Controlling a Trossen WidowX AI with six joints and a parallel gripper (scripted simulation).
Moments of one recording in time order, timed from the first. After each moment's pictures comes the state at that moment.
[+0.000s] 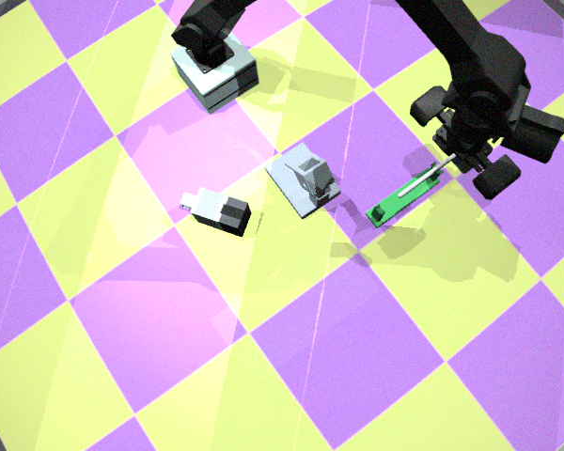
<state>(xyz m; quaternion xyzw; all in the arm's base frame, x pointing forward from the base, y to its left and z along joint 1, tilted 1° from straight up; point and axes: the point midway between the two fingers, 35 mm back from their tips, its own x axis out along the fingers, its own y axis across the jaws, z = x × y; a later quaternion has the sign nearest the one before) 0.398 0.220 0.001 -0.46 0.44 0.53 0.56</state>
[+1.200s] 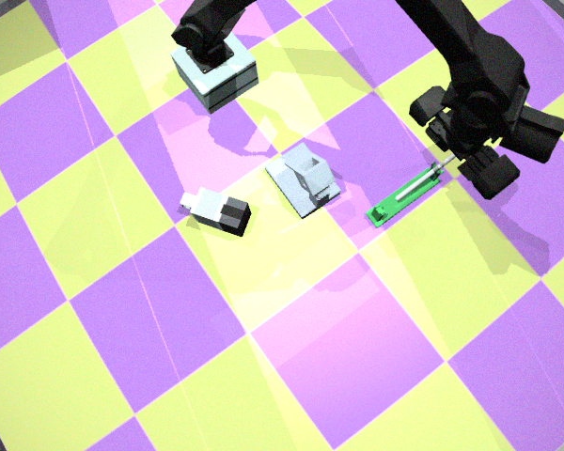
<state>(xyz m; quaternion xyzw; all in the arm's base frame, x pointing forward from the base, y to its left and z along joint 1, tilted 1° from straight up) 0.397 0.220 0.000 -0.46 0.44 0.53 0.56</state>
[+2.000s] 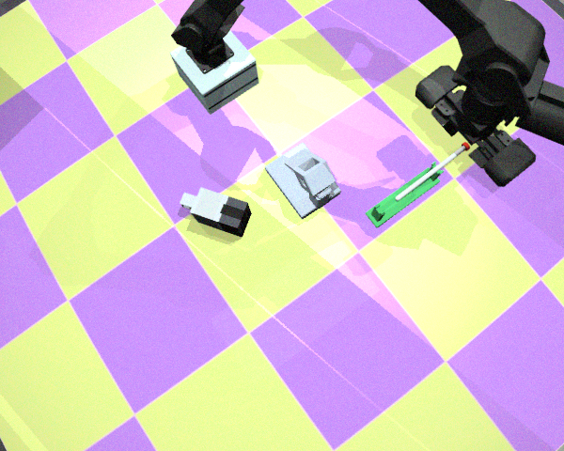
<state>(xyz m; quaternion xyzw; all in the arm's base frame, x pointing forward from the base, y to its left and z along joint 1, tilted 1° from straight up) 0.393 0.219 0.051 -0.46 0.44 0.53 0.56</state>
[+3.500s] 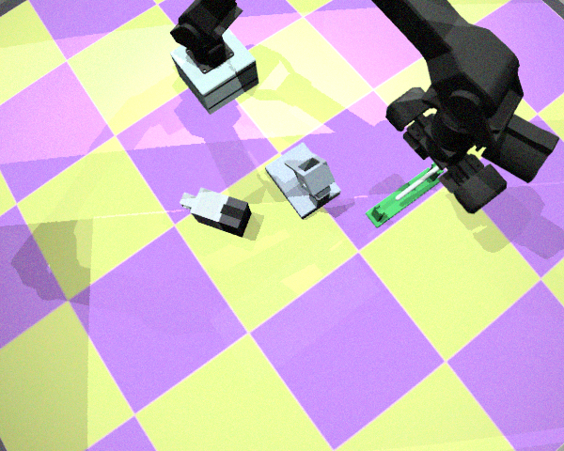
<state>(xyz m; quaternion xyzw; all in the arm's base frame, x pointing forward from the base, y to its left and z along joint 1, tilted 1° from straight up) 0.396 0.156 0.051 -0.47 0.46 0.52 0.55</state>
